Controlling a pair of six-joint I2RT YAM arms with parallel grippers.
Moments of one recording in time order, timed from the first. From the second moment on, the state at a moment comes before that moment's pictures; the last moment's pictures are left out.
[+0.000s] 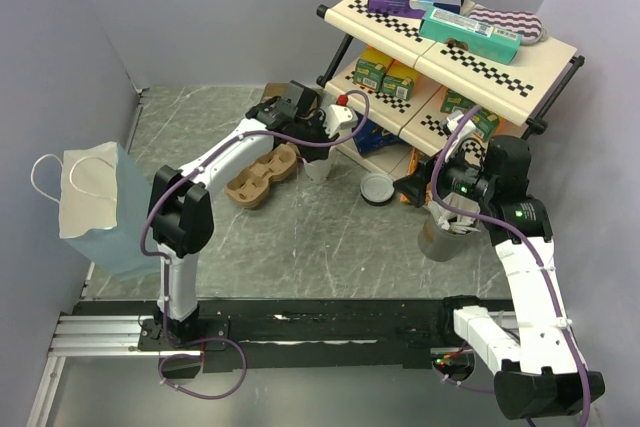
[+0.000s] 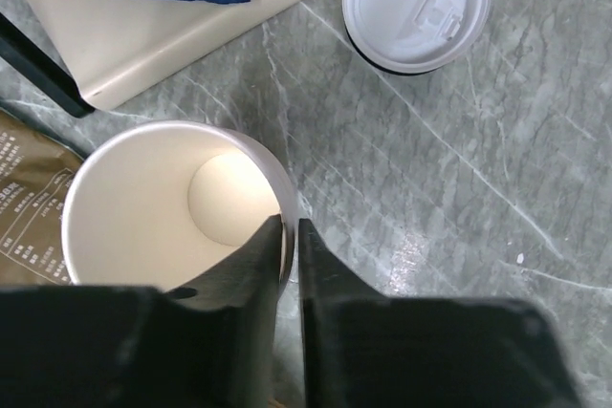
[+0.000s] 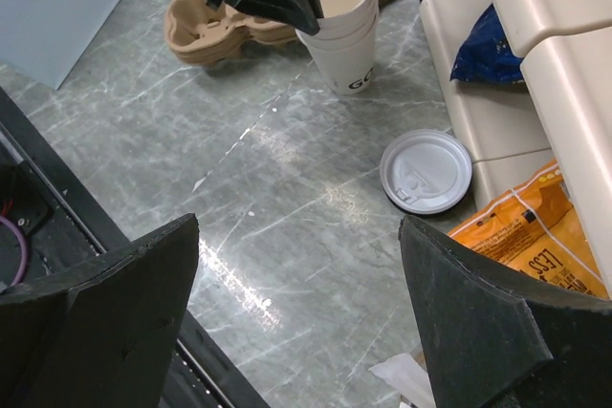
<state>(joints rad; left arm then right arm) -0.59 1.99 1.83 -0.68 0.39 0.48 0.03 0.88 1.07 -0.64 -0.70 -0.08</state>
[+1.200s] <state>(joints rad) -0.59 2.02 1.88 -0.71 0.40 0.44 0.14 0.97 1.03 -0.54 -0.69 -0.04</state>
